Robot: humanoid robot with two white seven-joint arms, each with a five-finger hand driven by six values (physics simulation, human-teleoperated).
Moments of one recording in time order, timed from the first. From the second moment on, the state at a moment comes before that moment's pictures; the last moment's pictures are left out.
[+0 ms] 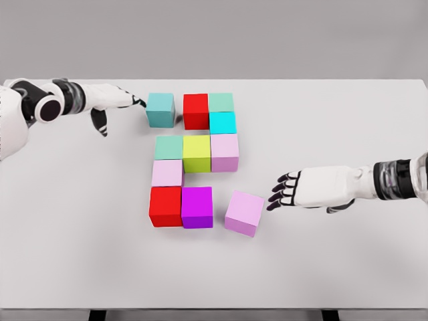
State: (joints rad) left arm -1.10 0.58 -1.18 -0.98 -0.40 -0.21 -0.51; right arm -0.67 -0.98 0.89 -1.76 0.41 -0.61 0.61
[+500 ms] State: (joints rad) left arm -1.10 0.57 -1.18 -0.99 -0.40 -0.21 -0.51; right arm -0.70 -0.92 0.89 -1.75 0.41 -0.61 0.61
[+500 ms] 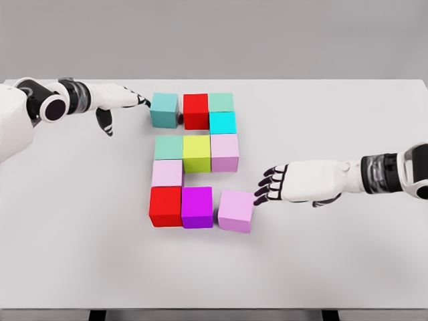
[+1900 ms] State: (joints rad) left arm -1.10 0.58 -1.19 -1.06 -0.40 -0.22 -0.56; right arm -0.70 -0.95 0.98 -1.76 0.40 -0.61 0.61
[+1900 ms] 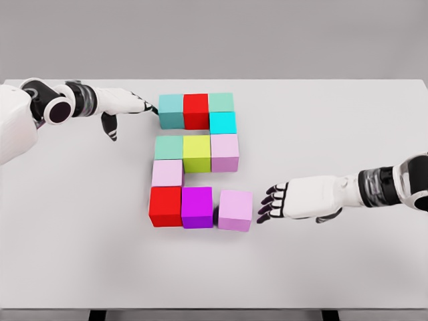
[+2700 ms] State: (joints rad) left arm -1.02 0.83 -1.12 -1.09 -0.13 -0.61 -0.56; right arm -0.75 -0.90 0.98 -1.75 0.40 -0.61 0.61
